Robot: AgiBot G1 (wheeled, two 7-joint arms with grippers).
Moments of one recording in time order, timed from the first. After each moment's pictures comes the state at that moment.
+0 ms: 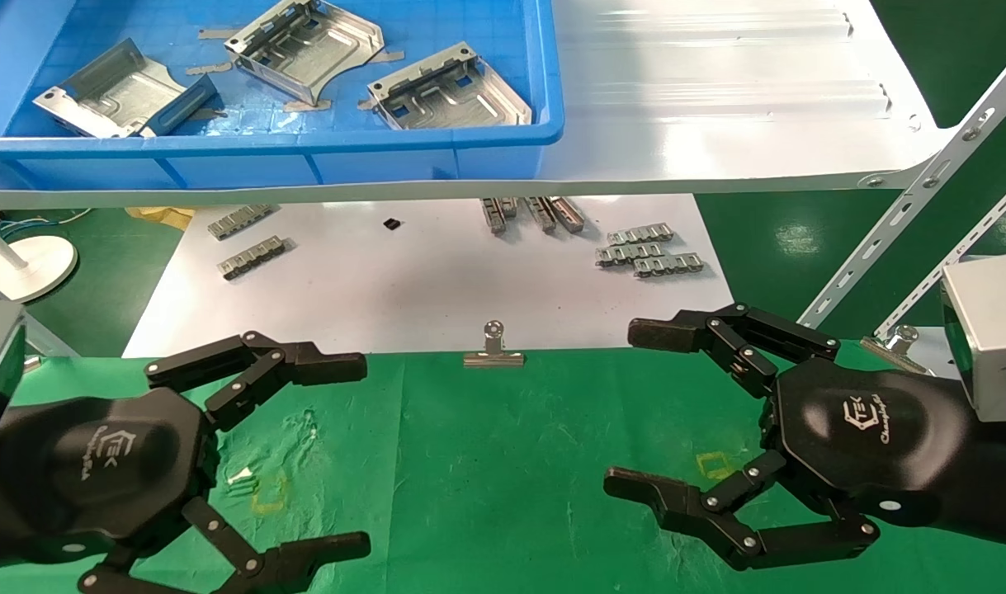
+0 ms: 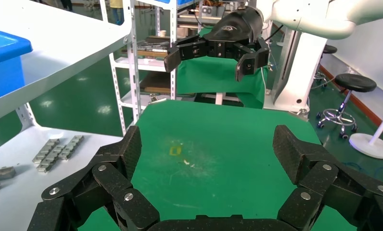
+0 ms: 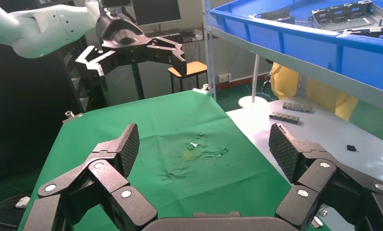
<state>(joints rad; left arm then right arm) -1.08 0.61 0.28 -1.28 0.73 1.49 -0.19 1.07 -0.55 -0.38 1.22 -0.63 -1.42 0.12</state>
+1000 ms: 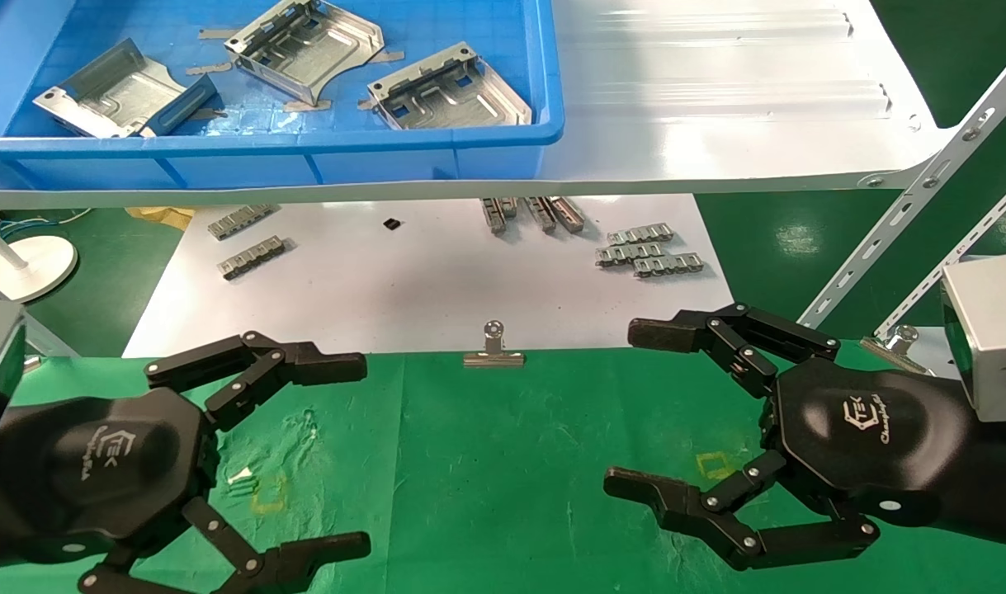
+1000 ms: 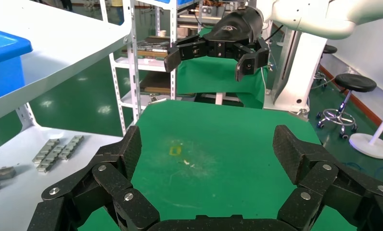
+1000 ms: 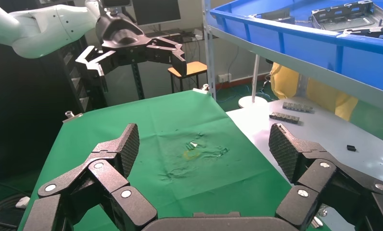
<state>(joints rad) -1.08 0.61 0.28 -1.28 0.73 1.49 -0.19 1.07 -0.55 -0.38 1.22 -0.63 -1.42 0.12</state>
